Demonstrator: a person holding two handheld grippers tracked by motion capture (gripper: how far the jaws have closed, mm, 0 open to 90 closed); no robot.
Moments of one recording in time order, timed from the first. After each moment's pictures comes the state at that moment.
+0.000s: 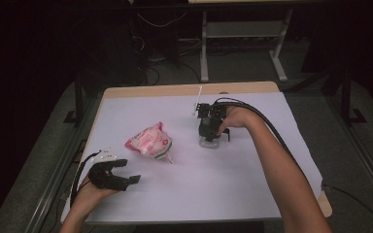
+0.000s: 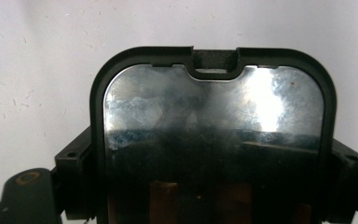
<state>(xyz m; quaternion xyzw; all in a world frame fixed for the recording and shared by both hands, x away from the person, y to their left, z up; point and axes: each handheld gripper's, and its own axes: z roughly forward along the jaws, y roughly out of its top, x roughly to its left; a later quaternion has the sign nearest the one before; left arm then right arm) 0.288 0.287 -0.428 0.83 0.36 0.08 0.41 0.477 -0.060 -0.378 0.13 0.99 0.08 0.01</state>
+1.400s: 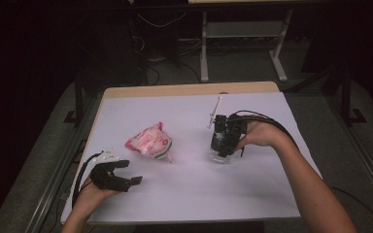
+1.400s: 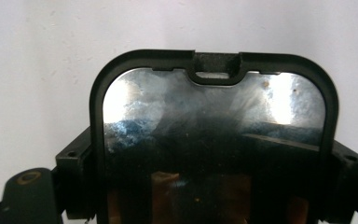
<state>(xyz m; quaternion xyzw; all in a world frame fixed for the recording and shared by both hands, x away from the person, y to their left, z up) 0.286 0.281 -0.429 0.83 0.36 0.08 0.41 0.397 -0.102 -0.349 0.13 0.98 0.12 0.01</state>
